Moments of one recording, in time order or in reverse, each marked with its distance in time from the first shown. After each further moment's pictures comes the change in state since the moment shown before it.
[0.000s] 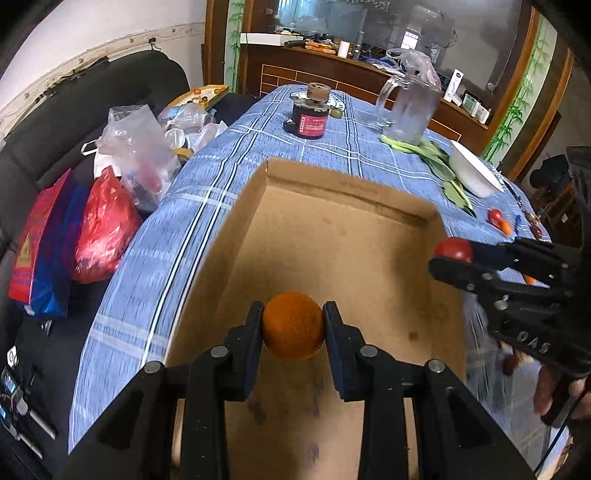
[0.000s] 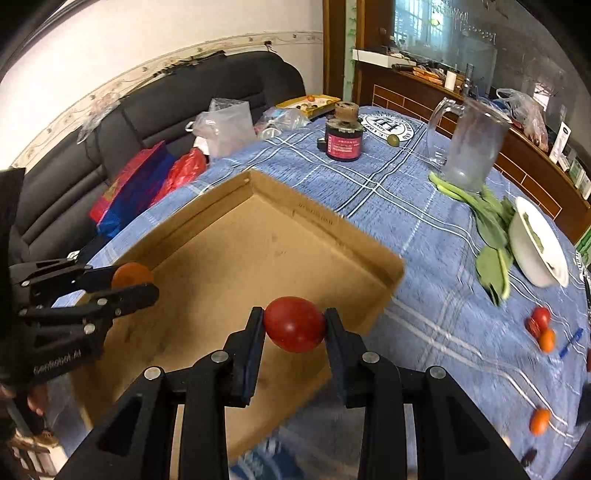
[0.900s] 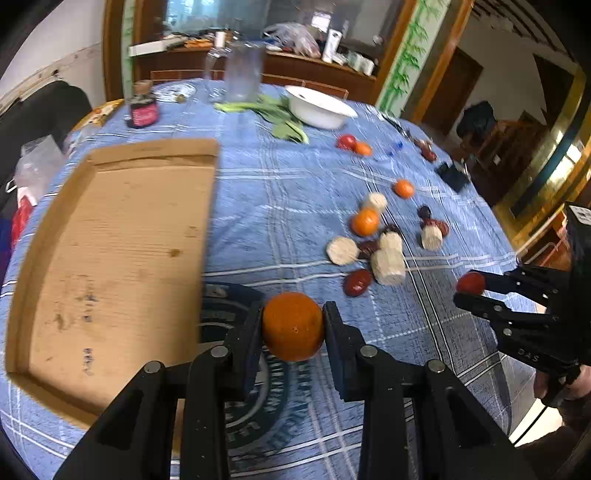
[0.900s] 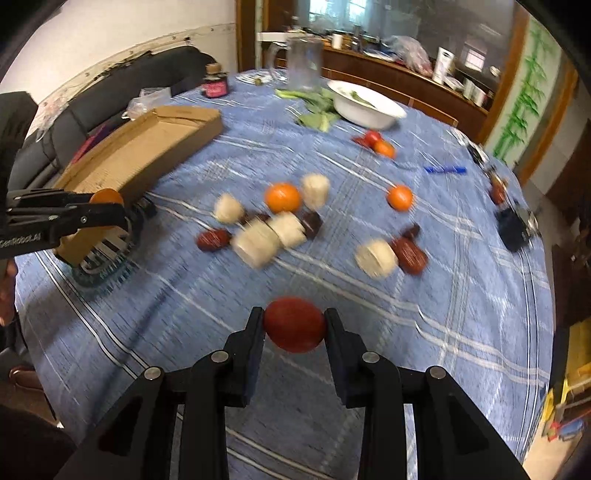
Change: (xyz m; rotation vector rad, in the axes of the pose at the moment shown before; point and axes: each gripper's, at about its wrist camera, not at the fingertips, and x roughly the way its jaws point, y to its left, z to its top) left arm -0.049 -0.163 -0.088 0.206 0.029 -0.238; right arm -0.151 -0.096 -0.218 0.144 0.048 -0.200
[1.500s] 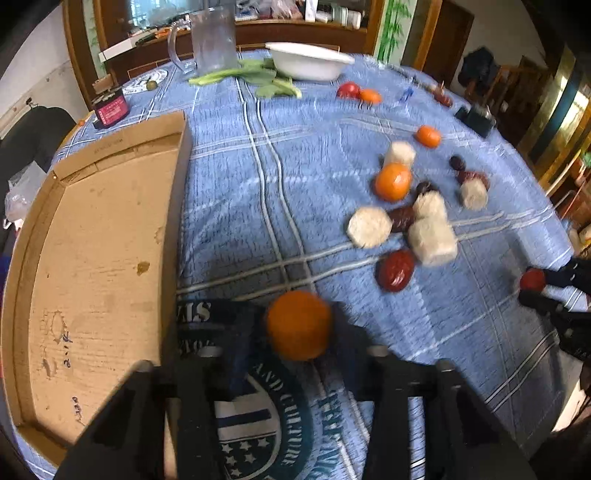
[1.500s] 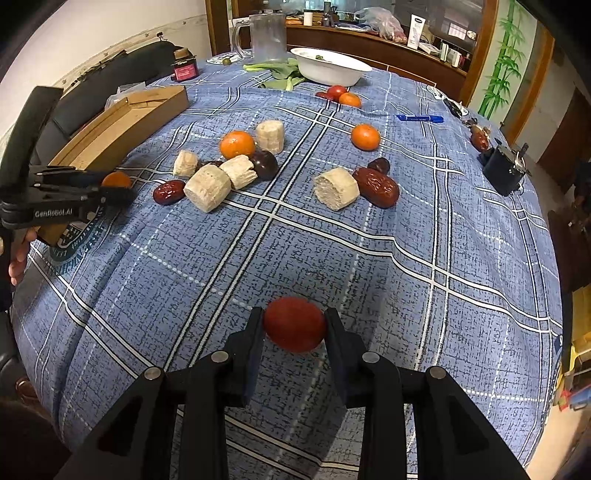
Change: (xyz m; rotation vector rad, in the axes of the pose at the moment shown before) left arm 0.072 -0.015 0.009 0.141 0.129 0.063; right arm 0.012 -0.035 -0.051 0.100 0.069 -0.022
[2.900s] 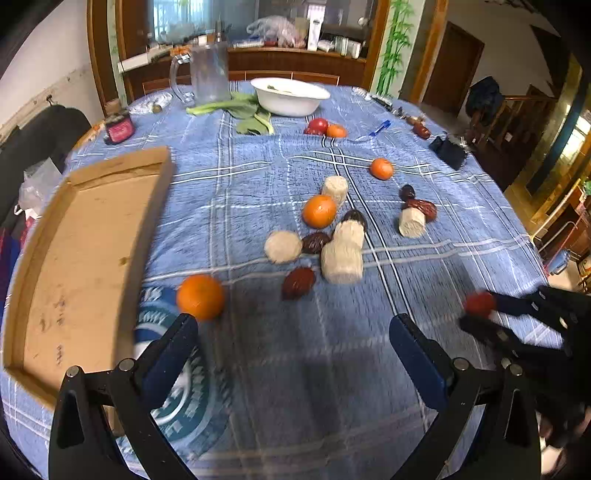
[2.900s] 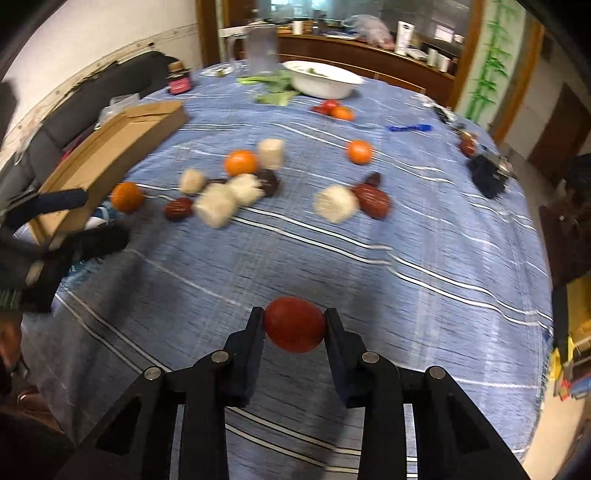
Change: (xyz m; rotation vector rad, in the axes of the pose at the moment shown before) left arm -0.035 -0.070 -0.001 -0.069 -0.081 0.045; right arm -0.019 0.004 0.001 0.043 -0.028 -0.045
